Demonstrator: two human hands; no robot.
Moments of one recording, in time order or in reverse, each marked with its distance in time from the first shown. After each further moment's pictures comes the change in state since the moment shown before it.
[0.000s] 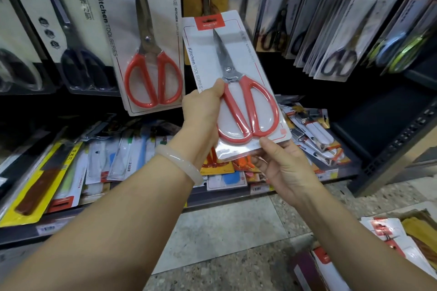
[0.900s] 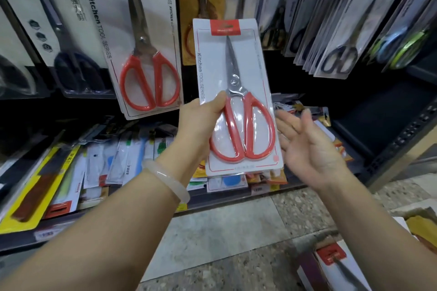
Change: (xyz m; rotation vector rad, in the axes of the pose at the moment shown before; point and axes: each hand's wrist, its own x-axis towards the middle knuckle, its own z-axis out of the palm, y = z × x) left_hand -0.013 -0.007 -0.012 0.146 -0.103 0.043; right_hand 0.020 -0.032 -0.028 -0.008 -0.004 0.061
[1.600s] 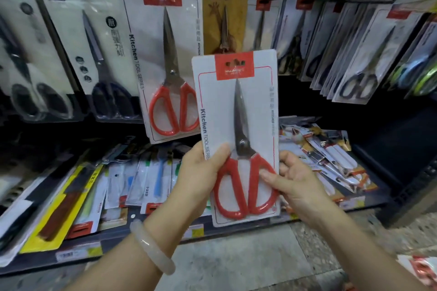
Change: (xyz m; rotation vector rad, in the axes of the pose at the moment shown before) left_hand -0.022 -0.011 -0.049 0.112 -0.070 0.141; right_hand 0.008 0.037 0.036 -0.254 -0.055 -0.056
